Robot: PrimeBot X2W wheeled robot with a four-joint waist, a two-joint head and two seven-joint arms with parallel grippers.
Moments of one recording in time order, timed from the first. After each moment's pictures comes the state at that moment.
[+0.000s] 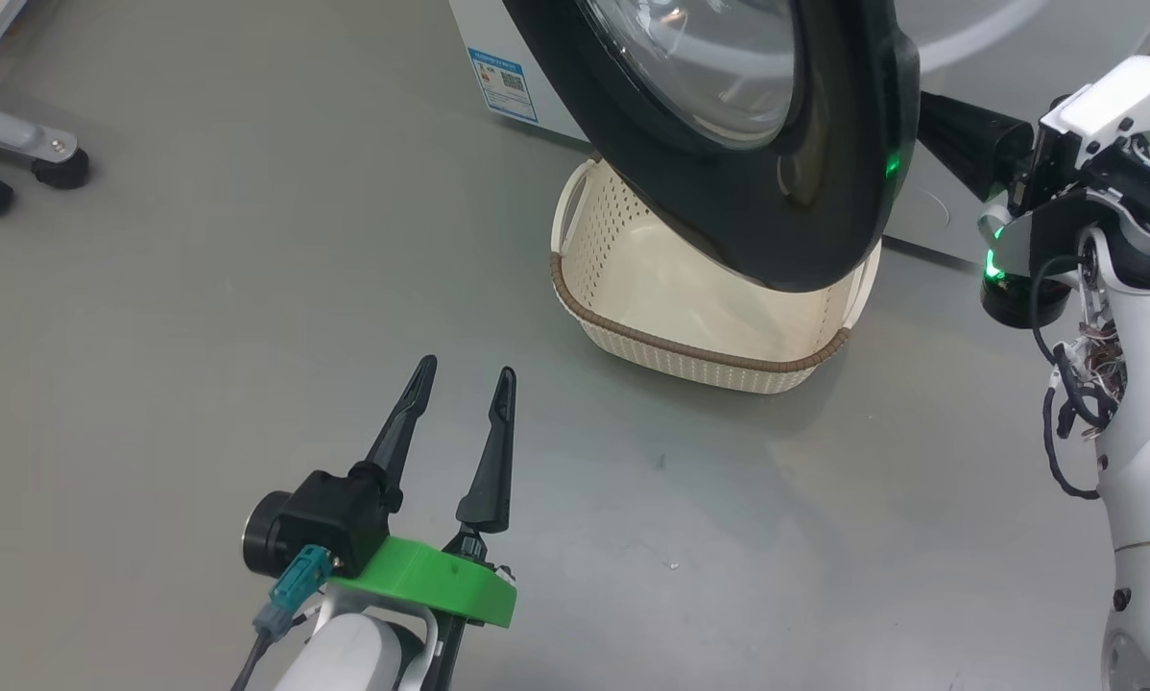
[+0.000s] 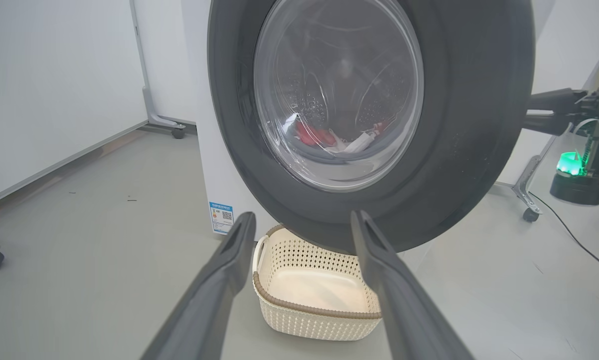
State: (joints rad) left arm -0.20 0.04 -0.51 0.07 -0.50 0.11 -0.25; right arm -0.81 -0.17 0.01 0.53 1.53 -0.13 0.73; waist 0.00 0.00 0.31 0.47
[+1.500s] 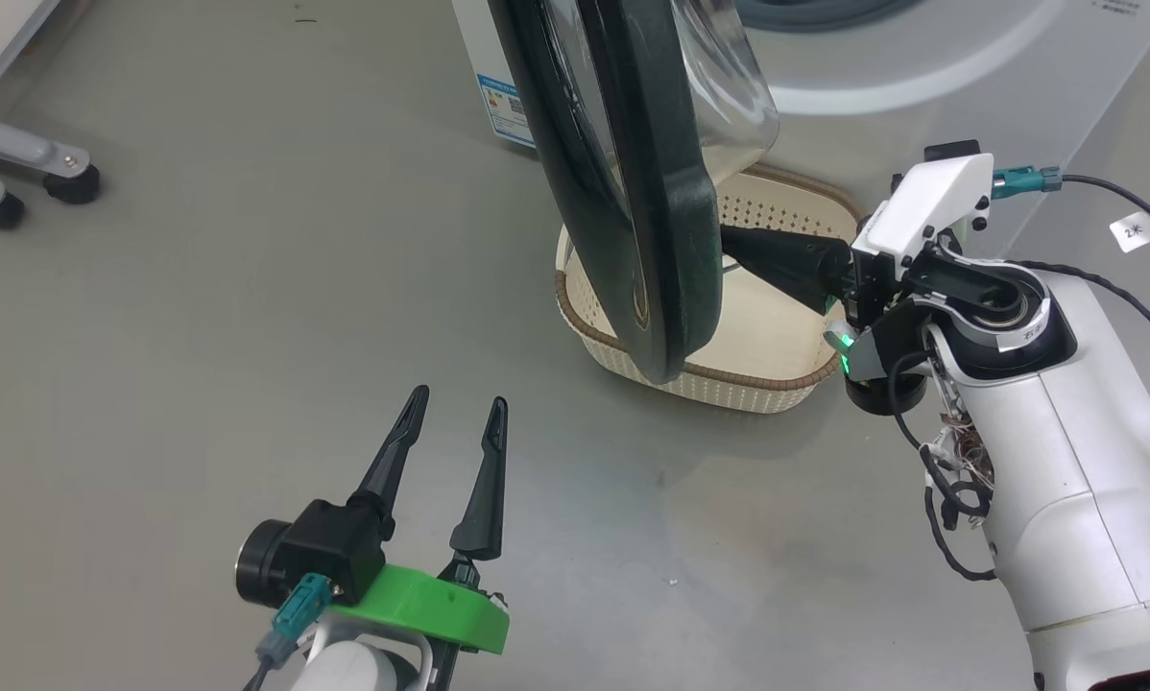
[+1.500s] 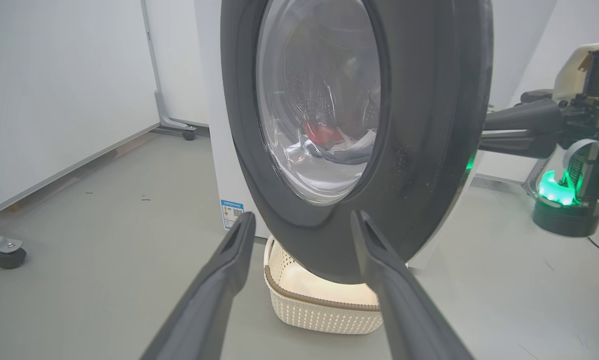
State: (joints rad) left arm -0.14 0.04 -0.49 0.06 -0.46 0.11 -0.25; right arm -0.68 -0.08 0.23 0.44 1.58 -0.13 0.80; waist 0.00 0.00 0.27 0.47
